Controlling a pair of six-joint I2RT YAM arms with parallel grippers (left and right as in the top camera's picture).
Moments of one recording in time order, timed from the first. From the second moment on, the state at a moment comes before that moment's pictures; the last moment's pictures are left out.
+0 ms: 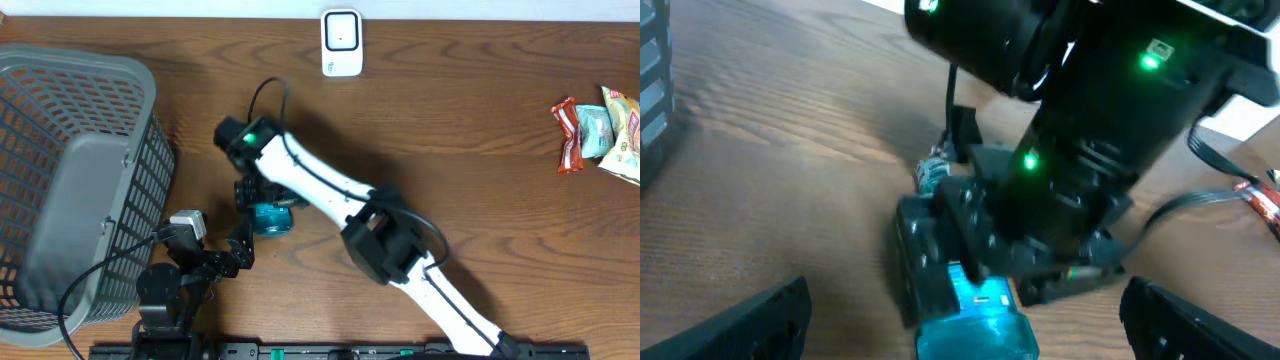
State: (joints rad) left arm -0.03 0.16 0.11 -0.27 0.28 -0.36; right arm 0.90 2.61 2.36 -1.41 -0.10 0.75
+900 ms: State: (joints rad) left arm -0.03 0.16 0.11 -0.27 0.28 -0.36; right arm 0.80 2.61 2.36 -1.60 0.34 0.64
